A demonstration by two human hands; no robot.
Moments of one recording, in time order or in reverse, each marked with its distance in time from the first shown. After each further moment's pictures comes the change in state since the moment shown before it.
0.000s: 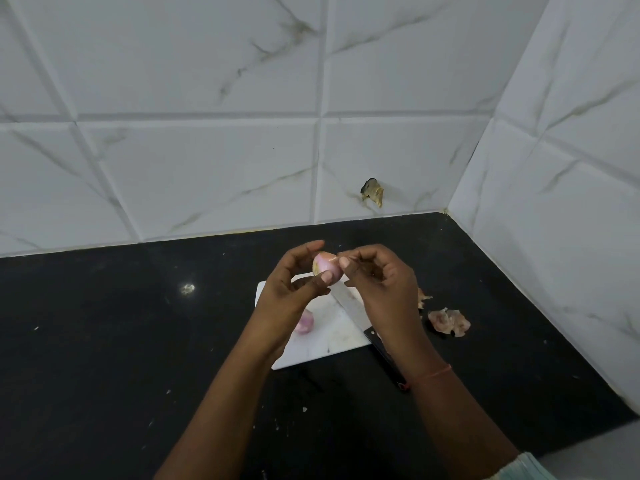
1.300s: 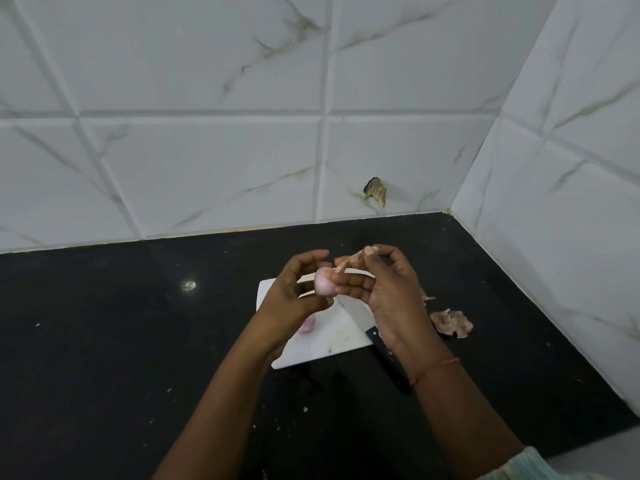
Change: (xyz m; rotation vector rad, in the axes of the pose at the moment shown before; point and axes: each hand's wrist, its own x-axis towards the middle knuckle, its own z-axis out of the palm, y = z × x) left_hand 0.009 -0.016 -0.009 0.036 -0.122 -0.068; right_hand 0.008 -0.013 -0.001 0.573 -0.037 0.489
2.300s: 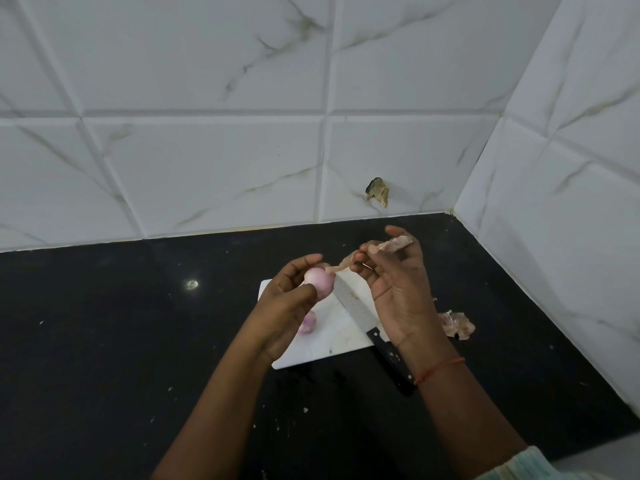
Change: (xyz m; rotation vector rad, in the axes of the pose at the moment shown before) left_hand 0.007 -0.013 -0.004 -0.394 0.060 -0.137; right_hand 0.010 0.000 -0.009 0.278 -0.139 -0.156
